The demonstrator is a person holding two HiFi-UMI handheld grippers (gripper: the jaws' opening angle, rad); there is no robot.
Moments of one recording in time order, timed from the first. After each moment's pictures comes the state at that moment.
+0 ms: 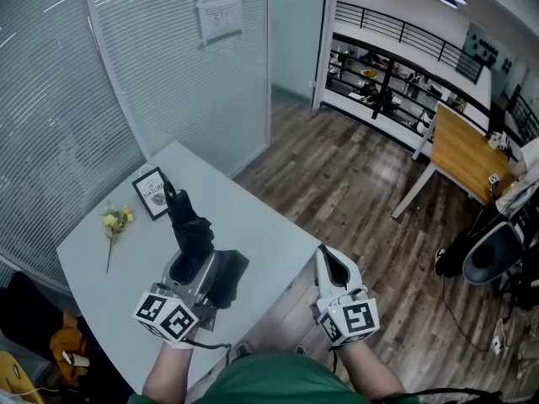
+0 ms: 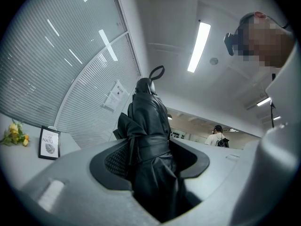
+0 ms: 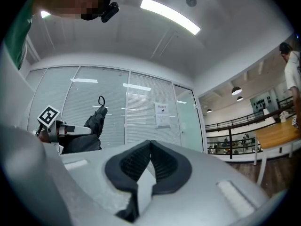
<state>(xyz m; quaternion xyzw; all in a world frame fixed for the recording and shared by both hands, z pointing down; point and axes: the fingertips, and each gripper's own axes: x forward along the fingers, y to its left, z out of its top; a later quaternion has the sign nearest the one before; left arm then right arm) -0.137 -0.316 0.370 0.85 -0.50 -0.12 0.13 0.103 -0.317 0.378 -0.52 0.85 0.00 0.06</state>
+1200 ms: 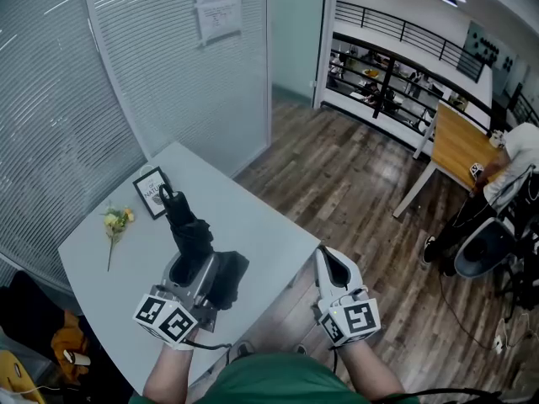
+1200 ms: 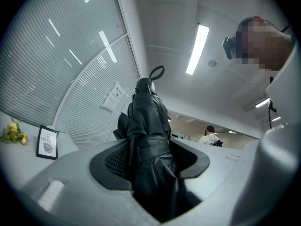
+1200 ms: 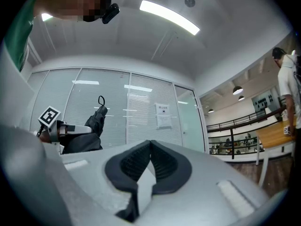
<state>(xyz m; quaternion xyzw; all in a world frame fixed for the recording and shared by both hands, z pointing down) -0.130 -0.299 0.369 0.85 -0.50 -0.13 0.12 0.110 -0.303 0.384 -0.52 0.85 0.00 0.06</state>
